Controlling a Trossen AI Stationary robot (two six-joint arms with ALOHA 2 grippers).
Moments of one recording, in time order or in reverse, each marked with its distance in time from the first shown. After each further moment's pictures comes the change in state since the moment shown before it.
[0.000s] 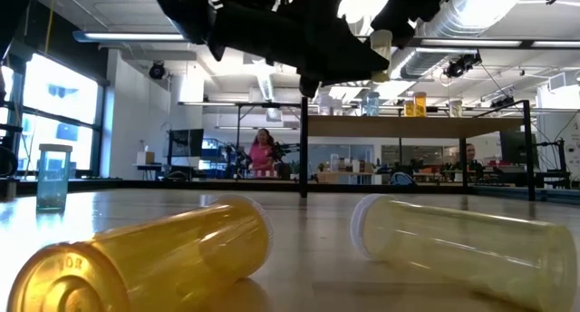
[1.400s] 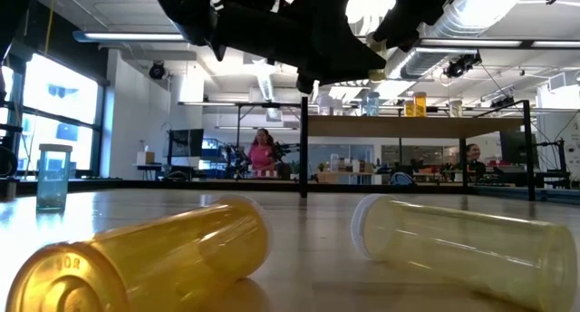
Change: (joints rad) left arm 0.016 0.000 0.001 0.033 -0.071 0.040; right arm 0.001 -0.001 0.000 -0.035 0.020 0.018
